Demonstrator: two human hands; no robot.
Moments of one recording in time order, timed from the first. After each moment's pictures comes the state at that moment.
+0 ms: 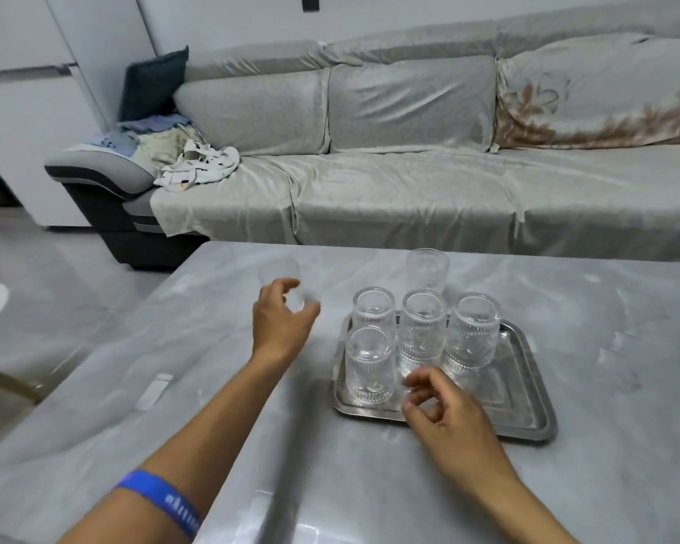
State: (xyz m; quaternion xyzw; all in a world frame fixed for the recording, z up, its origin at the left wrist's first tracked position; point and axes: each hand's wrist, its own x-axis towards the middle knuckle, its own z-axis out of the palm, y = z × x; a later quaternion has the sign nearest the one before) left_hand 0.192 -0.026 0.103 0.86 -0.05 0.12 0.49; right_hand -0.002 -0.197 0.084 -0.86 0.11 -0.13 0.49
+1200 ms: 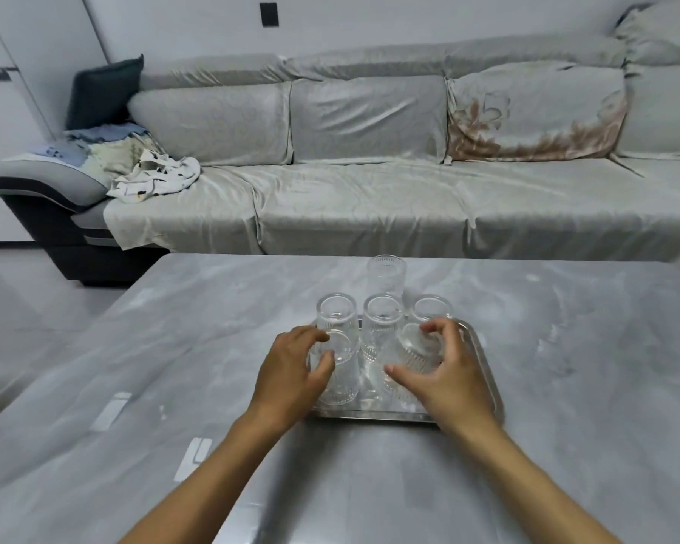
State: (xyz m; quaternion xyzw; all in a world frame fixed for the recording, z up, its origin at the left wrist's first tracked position) left_hand 0.113 -0.050 0.099 0.89 -0.25 0.09 0.36; right_hand 0.012 -0.240 0.099 -0.84 0.18 -0.25 0.45
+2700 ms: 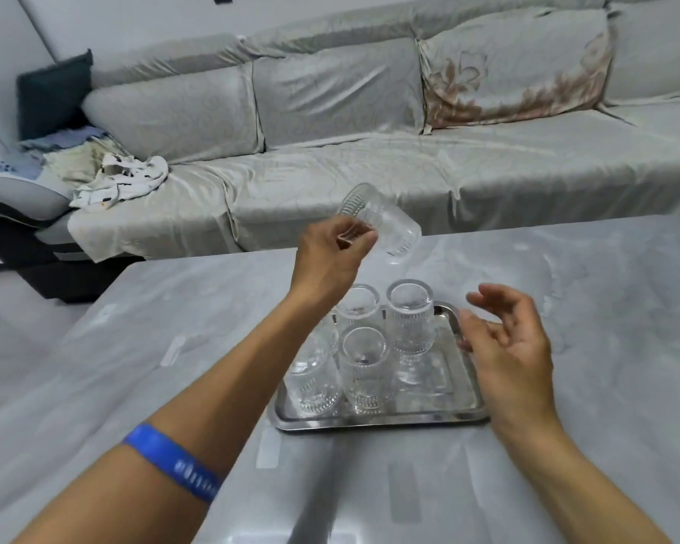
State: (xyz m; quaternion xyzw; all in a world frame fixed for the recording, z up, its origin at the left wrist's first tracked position) left_hand 0.170 -0.180 0.175 0.79 -0.30 0.06 0.53; right_hand -0.014 -0.286 0.114 -0.62 0.24 -0.38 0.64
